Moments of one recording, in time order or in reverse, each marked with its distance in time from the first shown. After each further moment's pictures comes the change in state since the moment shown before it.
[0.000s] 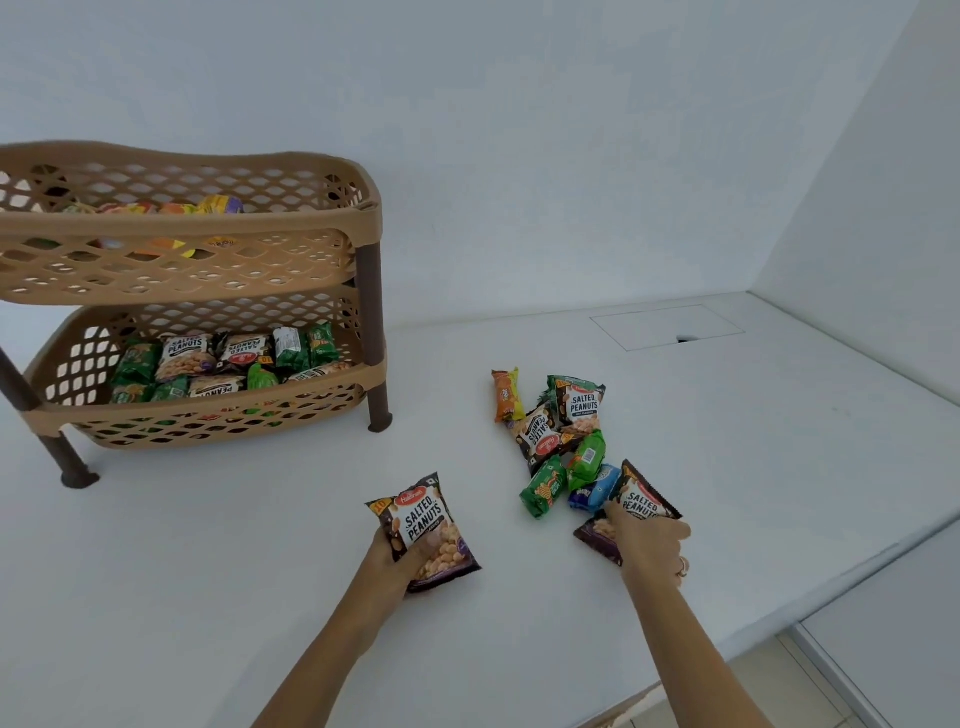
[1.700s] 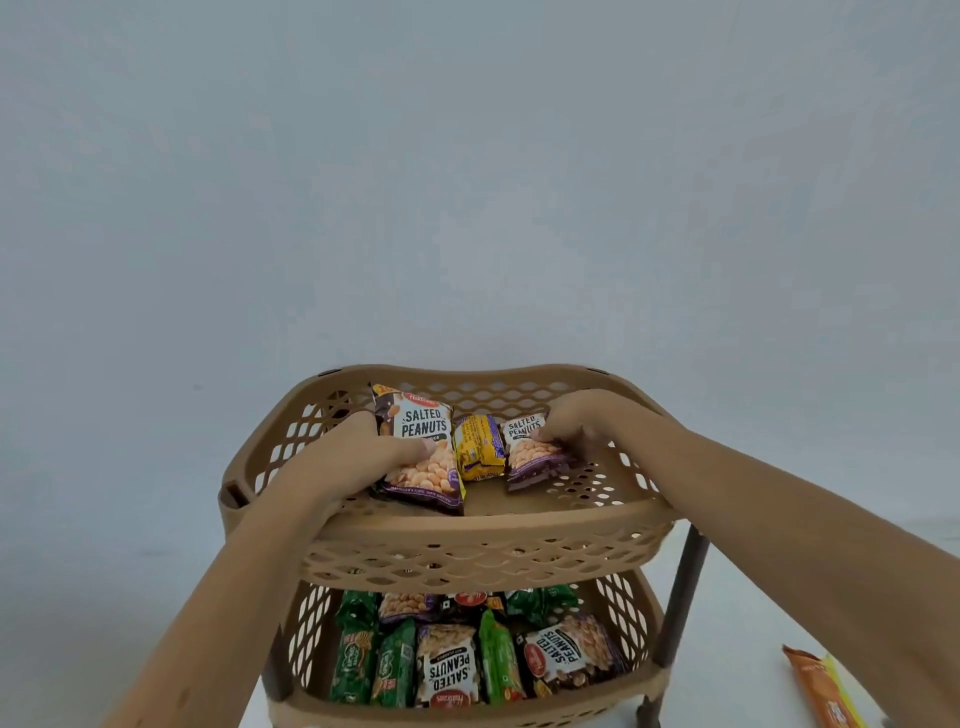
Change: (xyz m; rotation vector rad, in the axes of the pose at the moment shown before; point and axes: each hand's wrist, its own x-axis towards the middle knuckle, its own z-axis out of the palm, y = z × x) left_hand 0.088 0.357 -0.323 0.495 0.366 0.150; right_hand -0.288 -0.460 0.269 -0.758 -0.957 -0.718
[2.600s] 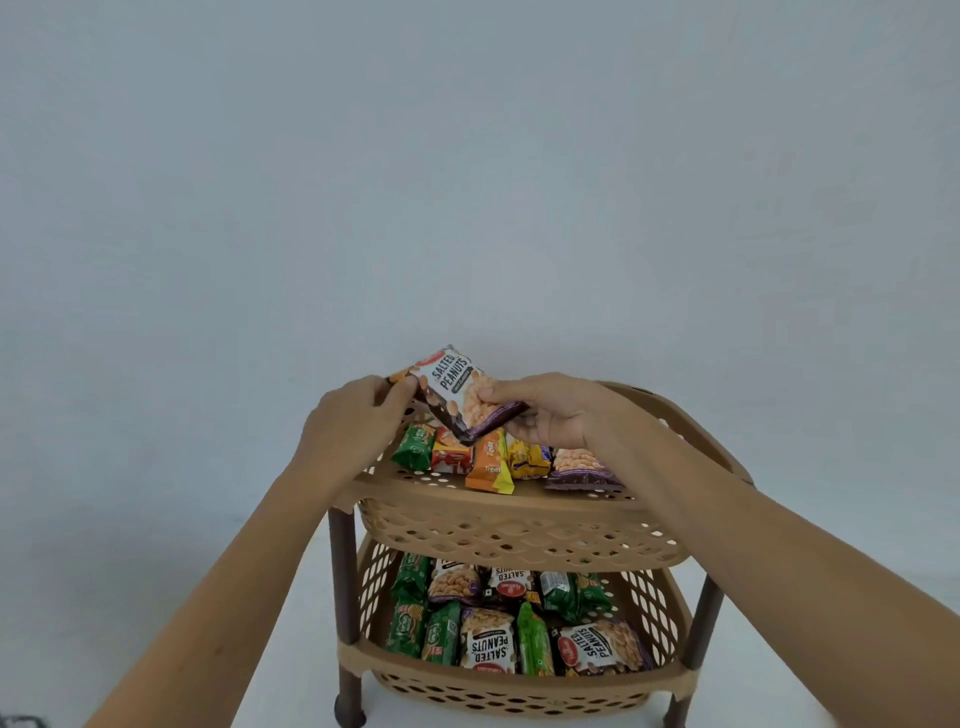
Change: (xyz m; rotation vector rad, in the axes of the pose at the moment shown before) left_hand -0.054 -0.003 -0.043 0.338 0.519 0.202; right_hand -0.101 -0.053 0.049 0.764 -0.310 -0.406
